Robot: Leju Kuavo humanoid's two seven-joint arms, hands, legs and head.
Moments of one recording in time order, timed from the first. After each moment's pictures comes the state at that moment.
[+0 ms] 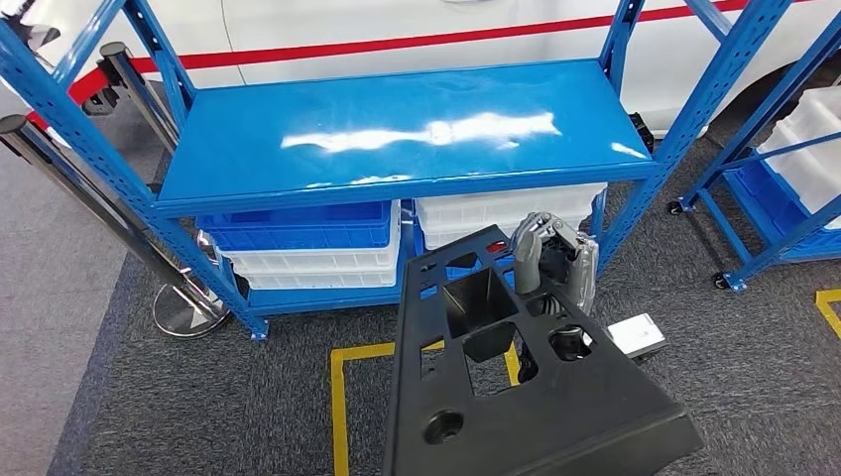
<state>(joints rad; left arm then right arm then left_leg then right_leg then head) -0.11 -0.20 1.29 -0.20 -1.13 0.19 -0.08 -0.20 0.13 0.32 -1.62 0.12 -0.24 -0.63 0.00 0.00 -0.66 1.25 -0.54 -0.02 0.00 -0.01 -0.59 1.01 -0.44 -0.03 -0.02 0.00</state>
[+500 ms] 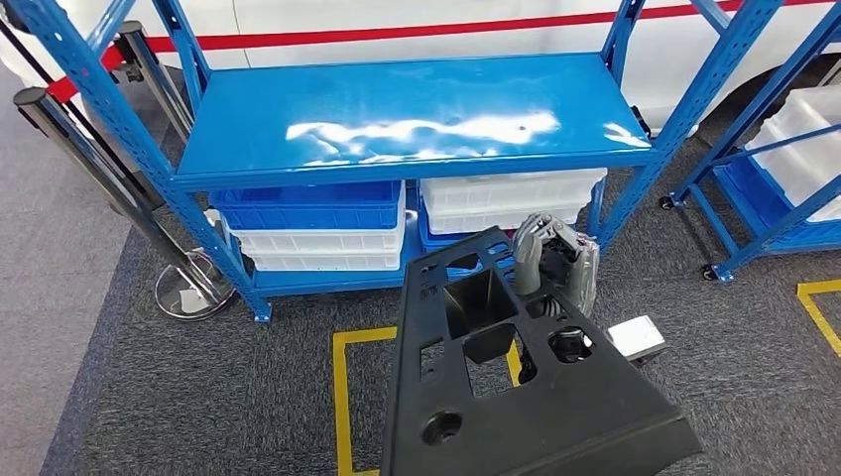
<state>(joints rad) -0.12 -0.20 1.29 -0.20 -1.13 0.19 -0.08 -0.20 0.13 0.32 -1.62 0.12 -0.24 -0.63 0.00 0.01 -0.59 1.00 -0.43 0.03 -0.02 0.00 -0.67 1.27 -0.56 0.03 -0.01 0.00</state>
